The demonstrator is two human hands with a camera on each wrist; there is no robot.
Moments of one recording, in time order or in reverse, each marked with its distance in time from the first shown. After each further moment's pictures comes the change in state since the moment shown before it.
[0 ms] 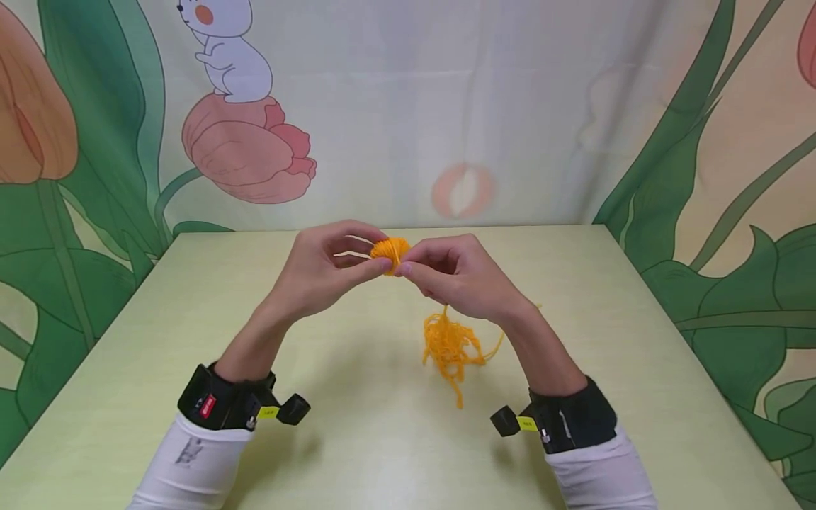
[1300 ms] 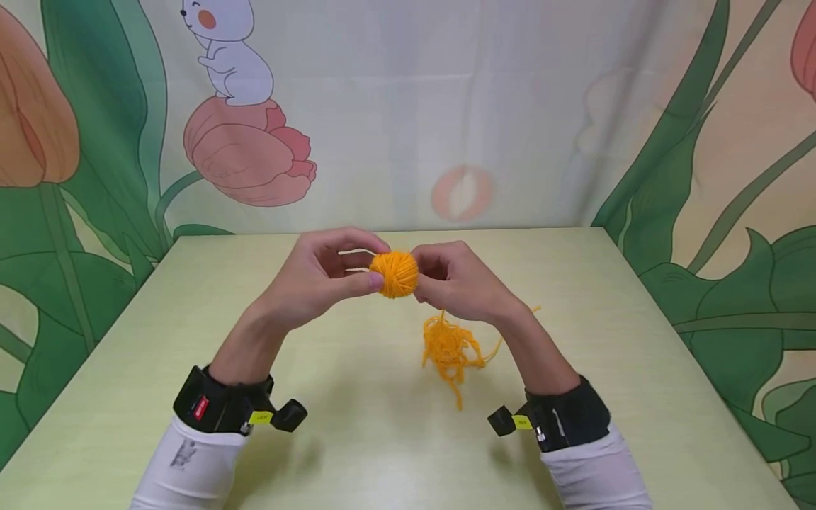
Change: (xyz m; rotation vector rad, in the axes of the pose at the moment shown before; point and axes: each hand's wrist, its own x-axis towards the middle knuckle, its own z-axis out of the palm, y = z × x) left_hand -0.007 0.013 -0.006 -0.415 -0.238 -0.001; right_hand 0.007 0.015 0.001 -0.133 -0.045 0.104
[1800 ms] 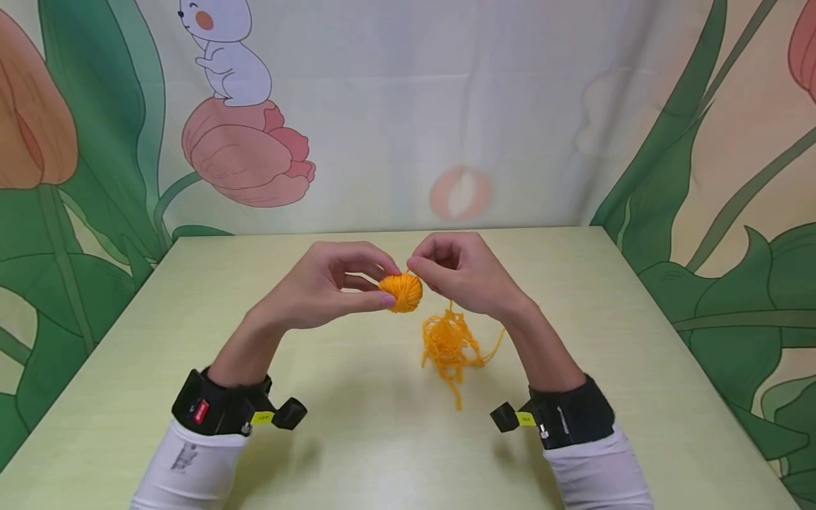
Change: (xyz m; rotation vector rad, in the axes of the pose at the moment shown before) left_hand 0.003 -0.006 0.000 0.340 -0.090 0.015; right_hand -0.005 -0.003 -0.009 0.080 0.098 -0.012
